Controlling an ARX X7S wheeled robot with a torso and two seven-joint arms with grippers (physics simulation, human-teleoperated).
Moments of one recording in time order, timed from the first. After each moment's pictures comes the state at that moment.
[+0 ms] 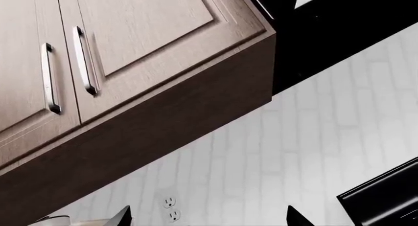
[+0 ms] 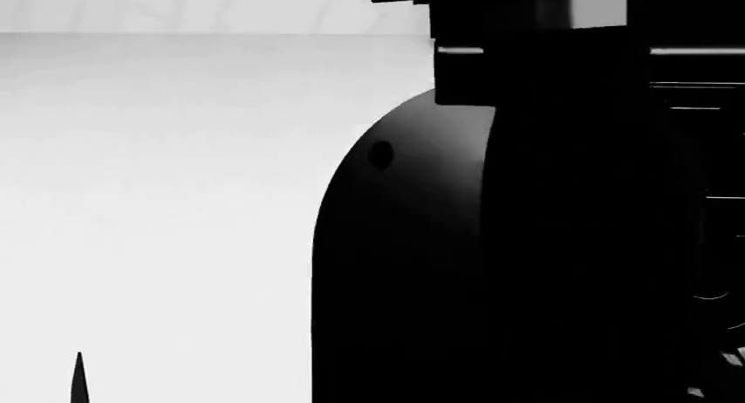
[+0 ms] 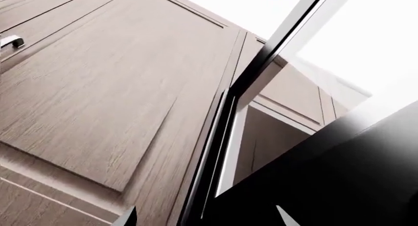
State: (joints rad) left arm 0.23 -0.37 0.27 0.68 0.47 0.18 -0.46; right arm 1.40 0.06 -0.49 -0.70 -0.47 1.05 -0.03
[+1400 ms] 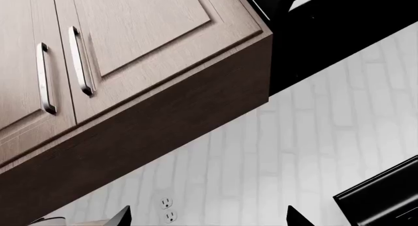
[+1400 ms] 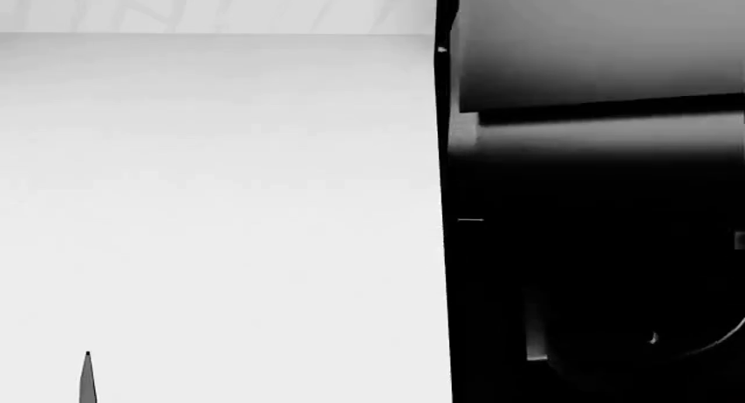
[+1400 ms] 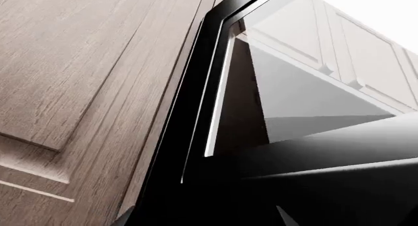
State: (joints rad) left arm 0.22 -0.38 0.29 0.68 0.47 0.16 -0.46; right arm 1.54 0.11 -0.32 -0.15 -0.22 0.80 0.12
